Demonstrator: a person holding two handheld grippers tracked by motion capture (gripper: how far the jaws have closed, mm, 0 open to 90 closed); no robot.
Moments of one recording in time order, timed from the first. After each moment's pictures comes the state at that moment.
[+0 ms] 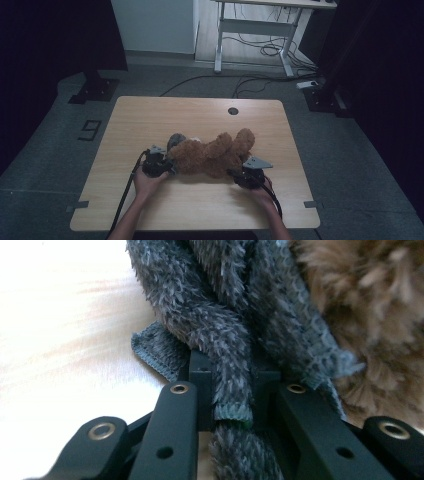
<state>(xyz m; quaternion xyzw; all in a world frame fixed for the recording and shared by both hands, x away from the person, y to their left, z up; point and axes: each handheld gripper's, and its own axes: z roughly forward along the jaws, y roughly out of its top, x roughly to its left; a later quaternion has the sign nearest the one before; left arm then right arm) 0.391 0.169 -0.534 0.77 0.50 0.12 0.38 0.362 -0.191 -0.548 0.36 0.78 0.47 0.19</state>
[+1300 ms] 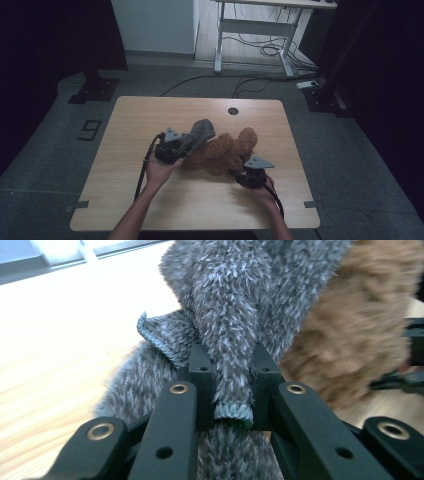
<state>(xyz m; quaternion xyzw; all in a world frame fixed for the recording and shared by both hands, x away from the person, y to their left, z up) 0.381 0.123 -0.444 0.79 0.41 0.18 0.42 0.361 -0.196 -0.547 0.36 0.78 0.47 0.20</state>
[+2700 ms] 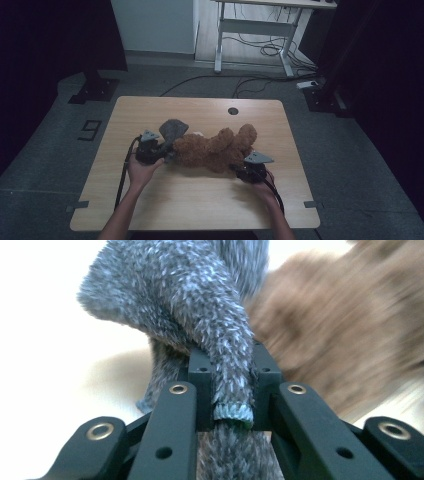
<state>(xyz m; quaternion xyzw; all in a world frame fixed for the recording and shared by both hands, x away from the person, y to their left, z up) 0.388 0.172 -0.447 0.76 0.45 0.18 0.43 0.379 -0.197 -0.544 0.36 0.78 0.46 0.21</state>
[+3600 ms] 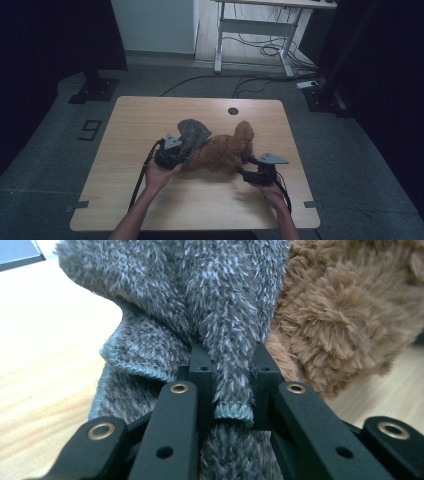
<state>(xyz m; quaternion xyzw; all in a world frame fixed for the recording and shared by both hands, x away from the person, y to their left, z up) 0.371 0.124 -0.471 0.79 0.40 0.18 0.43 0.362 -0.229 -0.527 0.39 0.75 0.51 0.18</state>
